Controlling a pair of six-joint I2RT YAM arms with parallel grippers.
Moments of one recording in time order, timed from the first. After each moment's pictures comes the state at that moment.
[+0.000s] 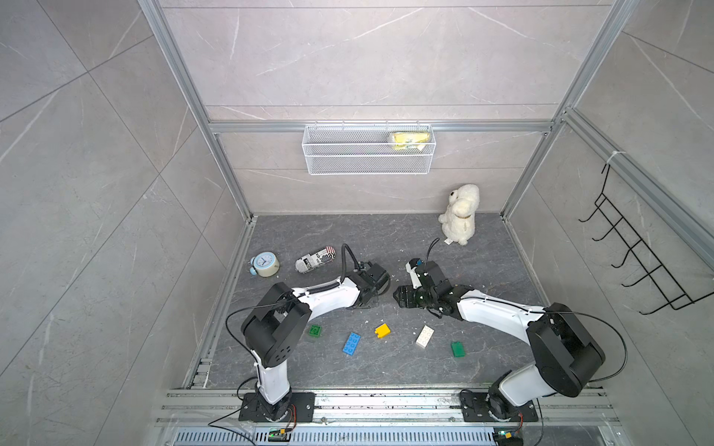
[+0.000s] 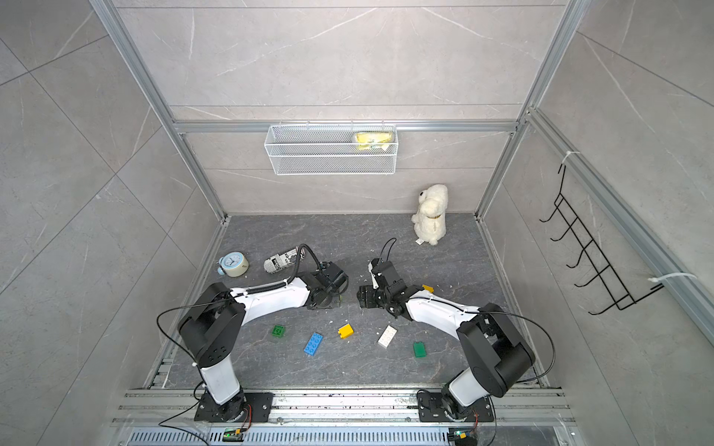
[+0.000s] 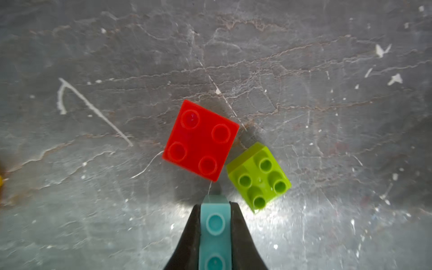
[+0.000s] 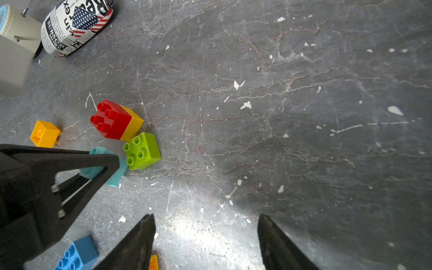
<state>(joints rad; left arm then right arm) -0.81 1.84 1.19 -0.61 -0.28 -0.82 0.60 1.54 0.82 -0.14 -0.09 0.44</state>
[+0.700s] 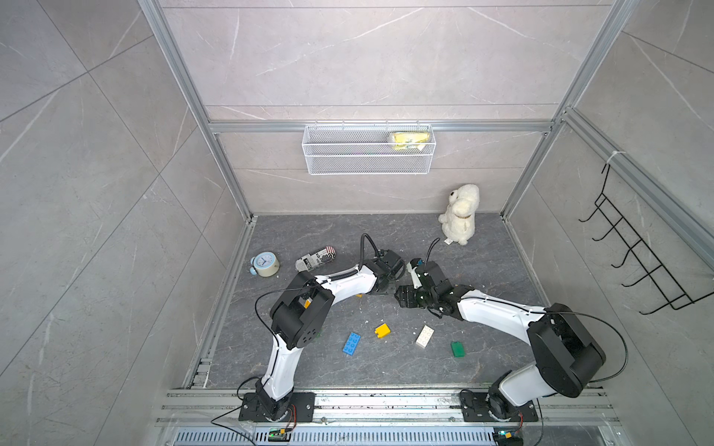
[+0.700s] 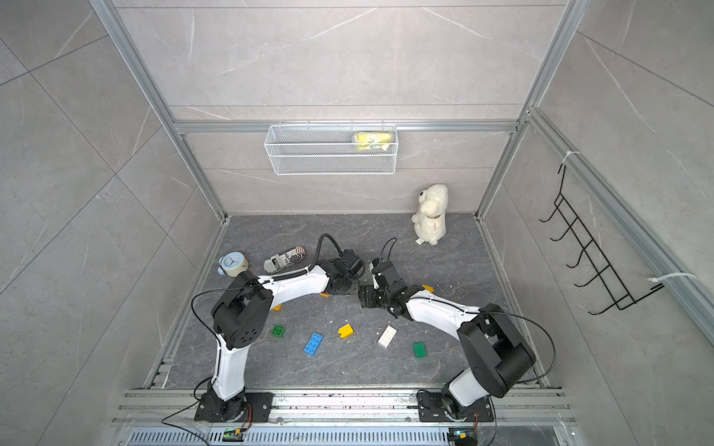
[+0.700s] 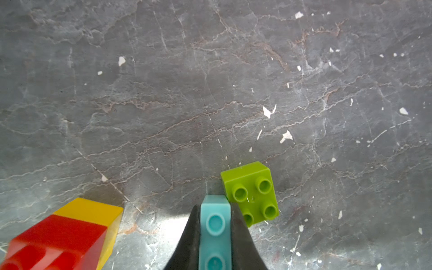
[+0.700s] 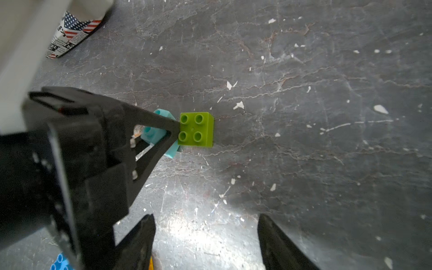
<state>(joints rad) -0.82 2.05 1.46 -0.55 -0.20 -0.68 0.60 1.54 0.82 -0.15 -0.07 0.44</state>
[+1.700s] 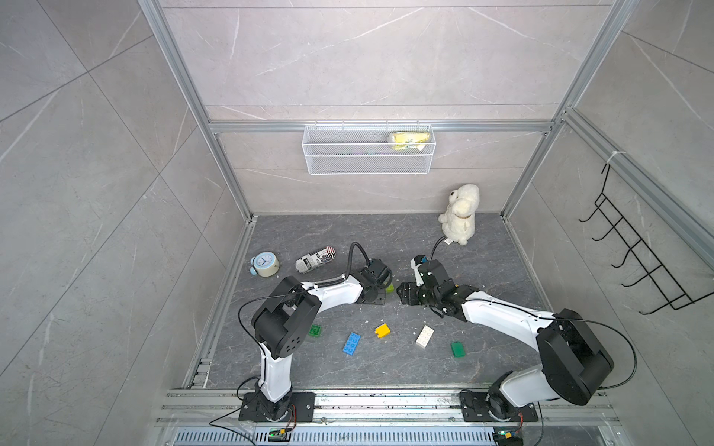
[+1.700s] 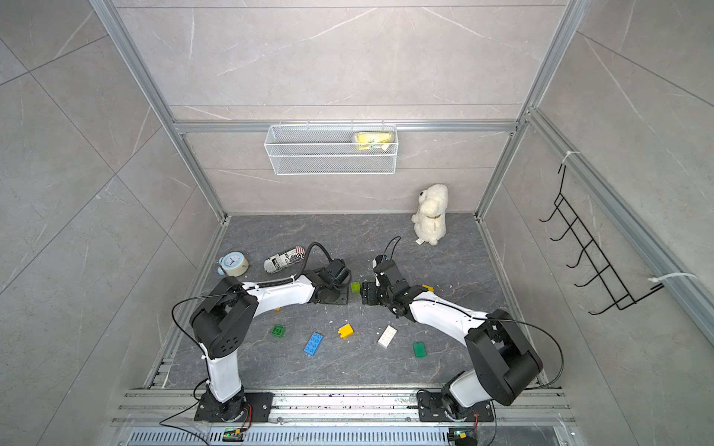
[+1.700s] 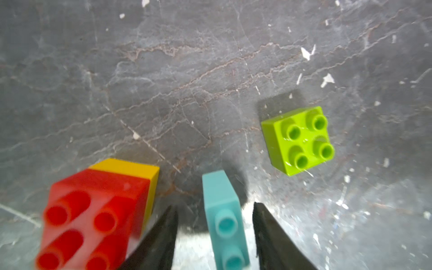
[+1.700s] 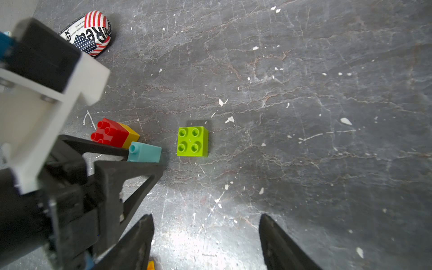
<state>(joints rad) -0.79 1.88 1.20 -0.45 -0.14 -0.61 0.60 1.49 0.82 -0.15 -0.02 0.45</state>
